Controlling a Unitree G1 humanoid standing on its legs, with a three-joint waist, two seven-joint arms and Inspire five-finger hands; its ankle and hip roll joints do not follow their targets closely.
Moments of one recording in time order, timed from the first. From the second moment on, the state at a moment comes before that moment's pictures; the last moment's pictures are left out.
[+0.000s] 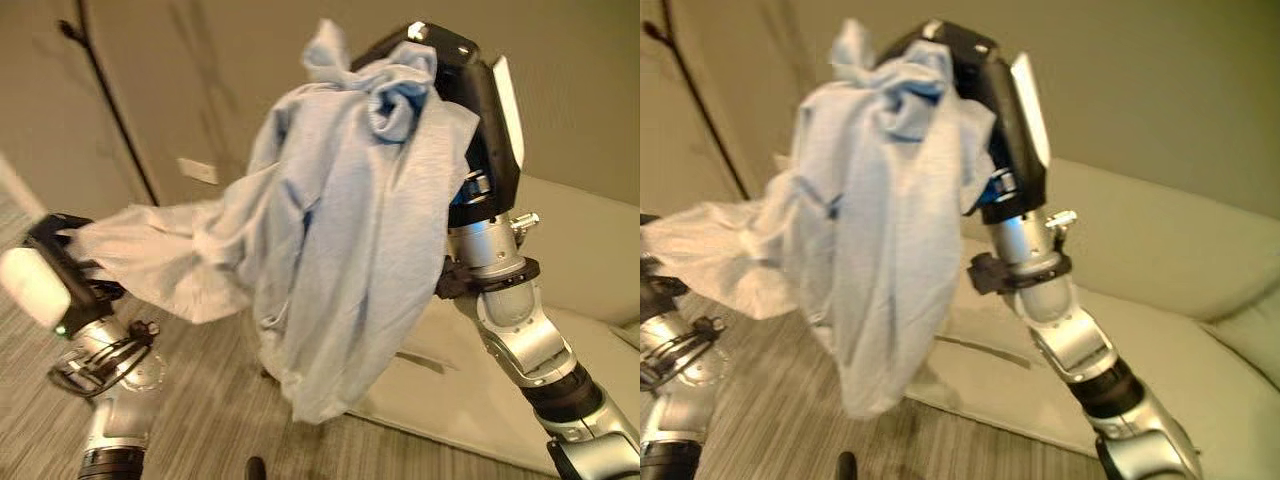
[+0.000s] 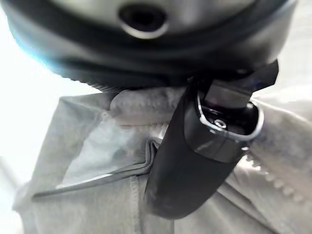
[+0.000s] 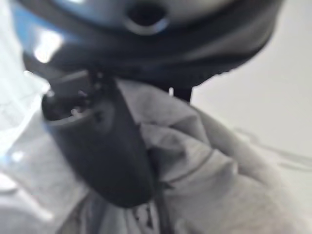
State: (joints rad) left arm -0.04 0.48 0.29 0.03 0.45 -0.08 0.93; right arm -0.46 -0.62 0.26 -0.37 0.29 -0.28 -0.28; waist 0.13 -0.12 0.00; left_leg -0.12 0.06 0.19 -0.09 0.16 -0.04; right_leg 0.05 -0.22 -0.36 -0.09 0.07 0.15
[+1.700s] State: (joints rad) left arm 0.09 0.36 0.11 -0.05 0.32 -0.19 0.84; right arm -0.11 -0.45 0.17 -0.26 -0.38 -0.15 -0.46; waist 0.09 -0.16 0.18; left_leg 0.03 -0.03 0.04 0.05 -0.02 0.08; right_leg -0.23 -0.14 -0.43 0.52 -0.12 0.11
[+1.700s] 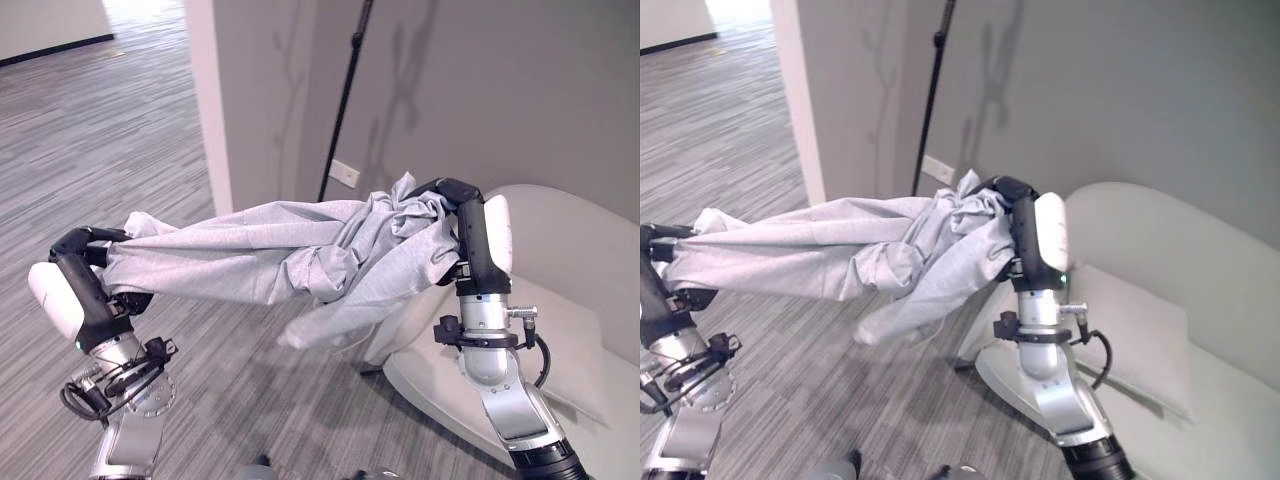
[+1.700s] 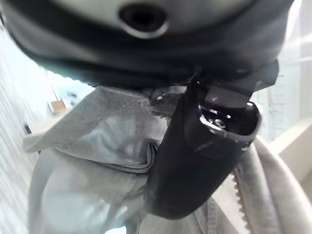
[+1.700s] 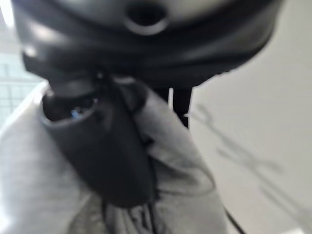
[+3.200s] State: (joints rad) left arm -0.61 0.84 0.01 0.30 0.51 -0.07 1.00; right arm -0.61 -0.78 0.16 0.03 -0.52 -0.12 -0.73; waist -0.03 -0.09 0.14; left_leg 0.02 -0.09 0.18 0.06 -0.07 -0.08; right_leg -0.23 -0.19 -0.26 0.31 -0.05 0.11
